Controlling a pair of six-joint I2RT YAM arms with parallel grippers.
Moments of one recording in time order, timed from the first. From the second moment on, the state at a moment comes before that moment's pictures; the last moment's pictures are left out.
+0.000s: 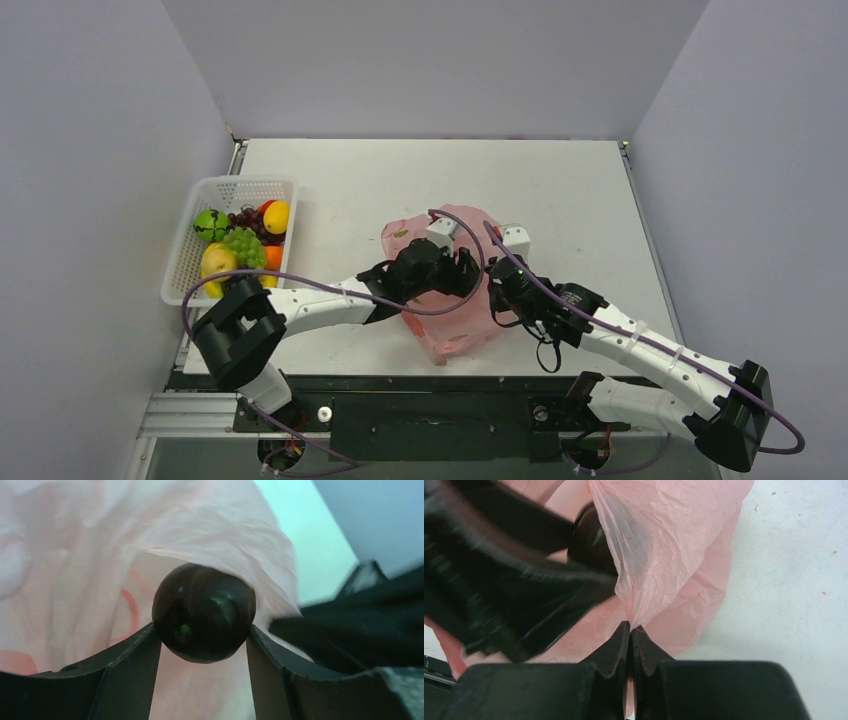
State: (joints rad) left arm -0.97 1.59 0.90 0.28 -0.08 -0.55; right arm 0.88 1.00 0.80 -0.58 0.40 0.49
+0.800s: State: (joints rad) left arm -0.75 0.78 0.77 -0.16 0.03 -0.57; right arm 0.86 0.91 0.78 -0.60 0.53 0.56
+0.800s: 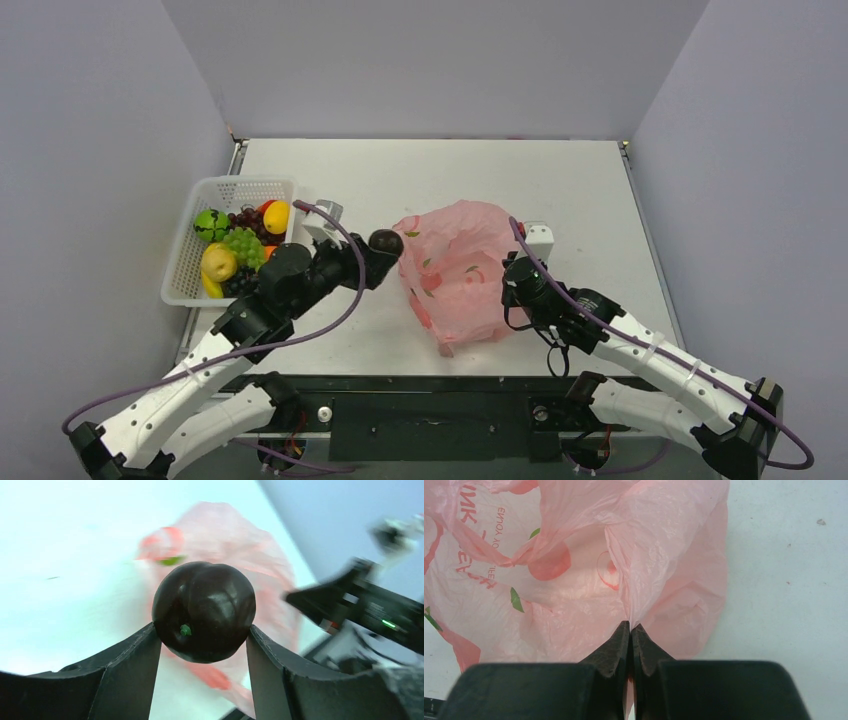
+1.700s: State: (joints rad) left arm 0.06 1.21 1.12 -0.38 -0.26 -0.51; right arm 0.86 0.89 0.77 -0.60 0.49 0.56
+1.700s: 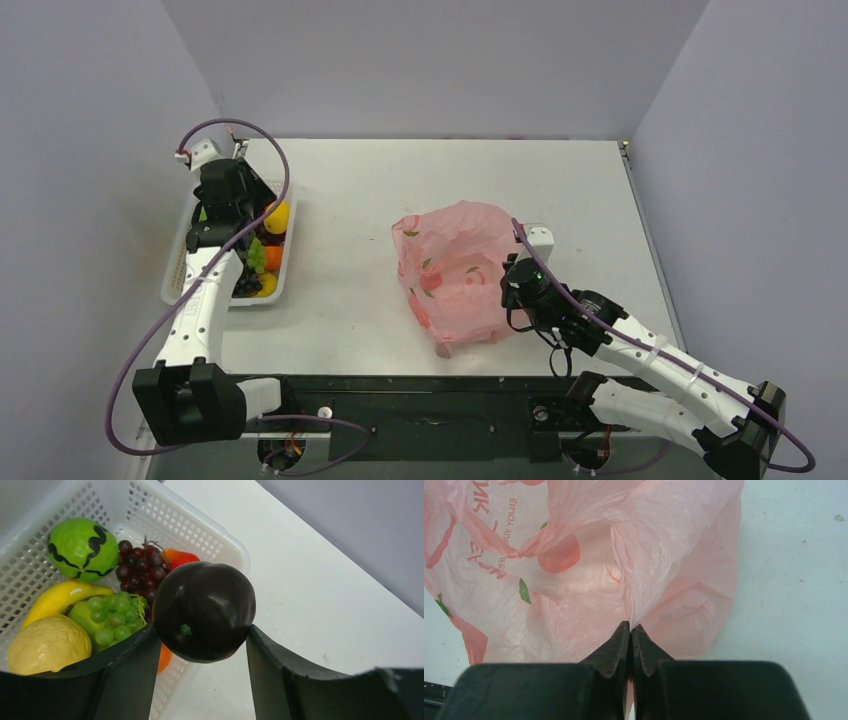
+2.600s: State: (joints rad) left arm 0.30 1.61 1.18 -0.27 0.08 -0.41; right arm 0.86 0.96 0.80 -0.59 0.45 0.59
